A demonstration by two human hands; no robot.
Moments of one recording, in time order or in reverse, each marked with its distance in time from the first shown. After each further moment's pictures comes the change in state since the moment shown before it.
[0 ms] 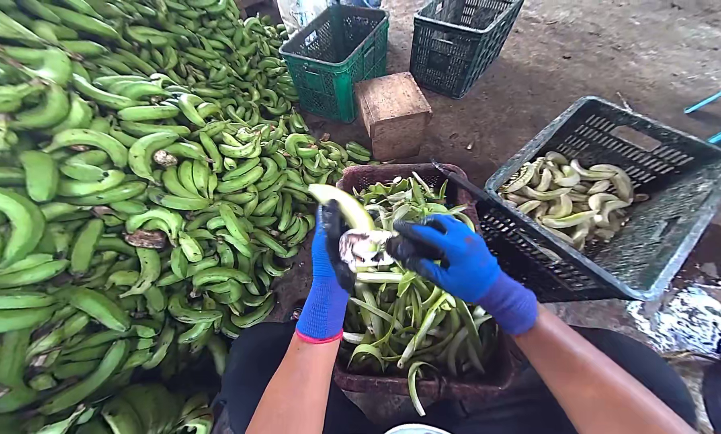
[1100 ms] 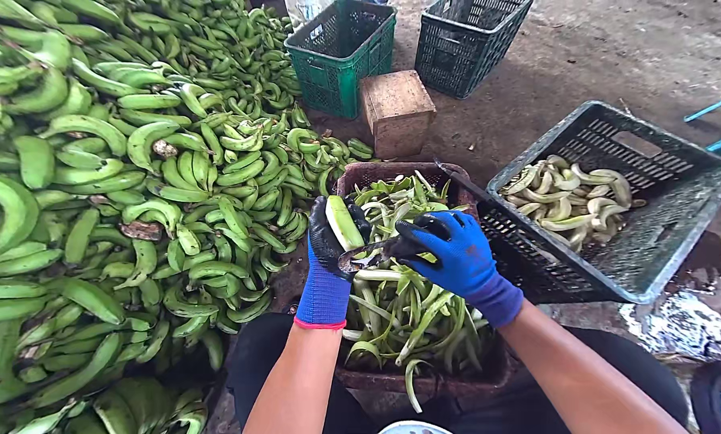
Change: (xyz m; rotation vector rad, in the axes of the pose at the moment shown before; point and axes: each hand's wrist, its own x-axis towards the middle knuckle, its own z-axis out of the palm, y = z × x) left_hand 0.016 -0.003 -0.010 -0.606 -0.199 -0.258; right_hand -0.001 0.005 0.017 -0.262 0.218 -0.225
